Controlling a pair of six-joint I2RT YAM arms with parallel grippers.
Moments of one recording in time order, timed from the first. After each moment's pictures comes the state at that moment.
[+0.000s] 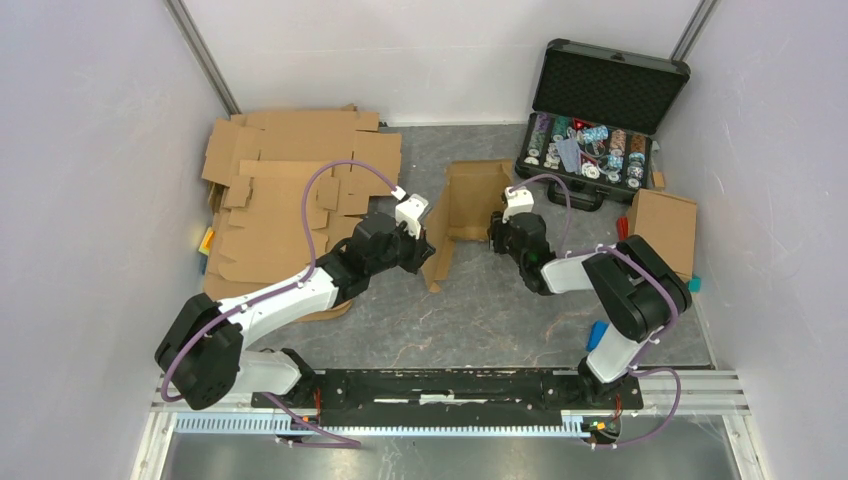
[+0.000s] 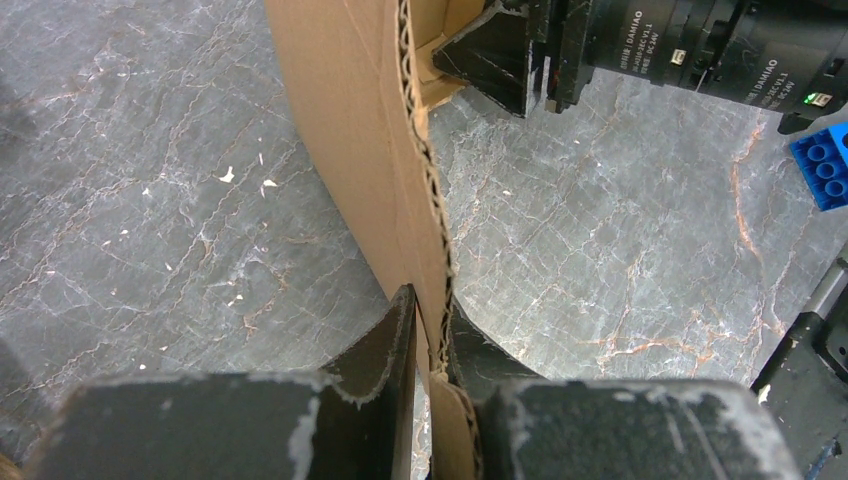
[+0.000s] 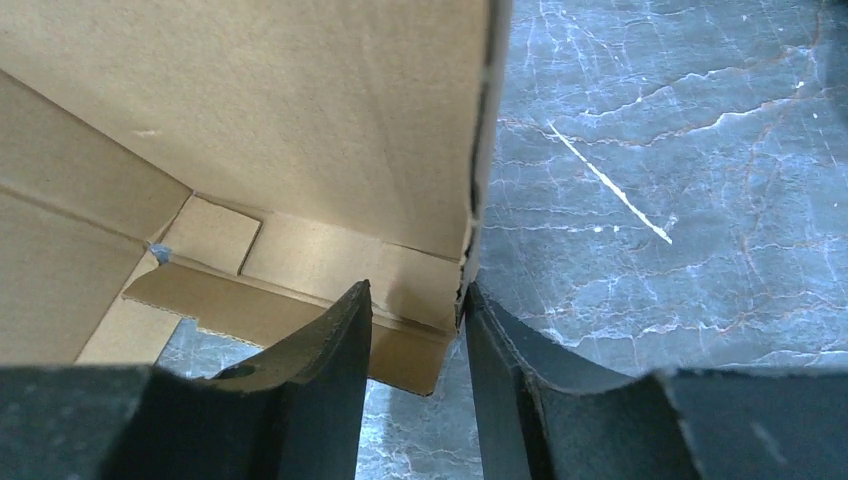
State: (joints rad) left arm -0.74 1.30 0.71 0.14 0.11 -0.17; right arm 0.49 1.69 0.55 0.71 0.19 0.21
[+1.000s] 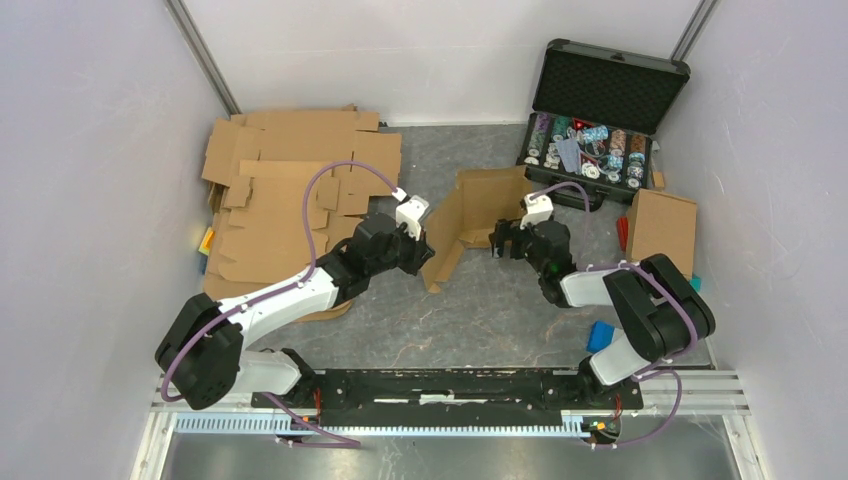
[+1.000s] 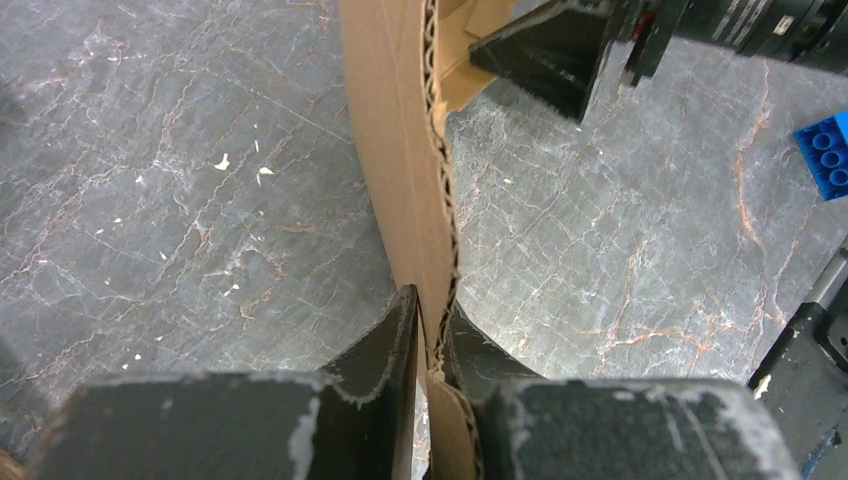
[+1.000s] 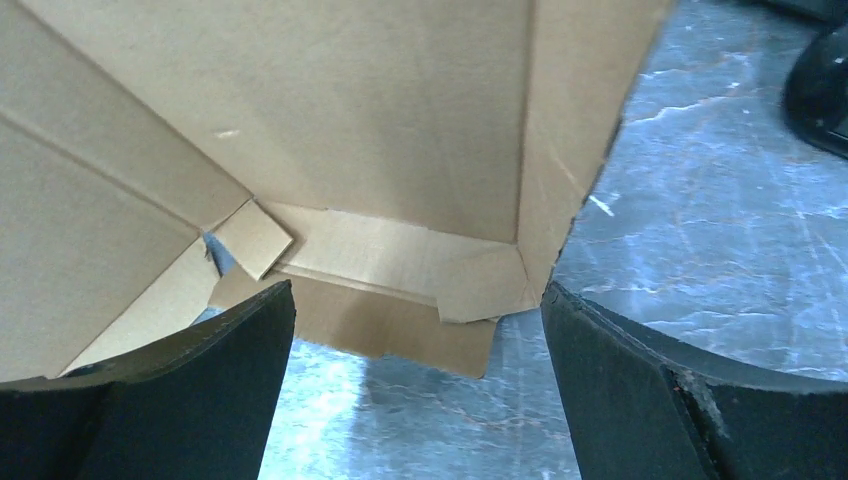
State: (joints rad) left arm -0.74 1.30 0.71 0.13 0.11 -0.17; right arm 0.41 1.57 0.44 0.76 0.07 0.16
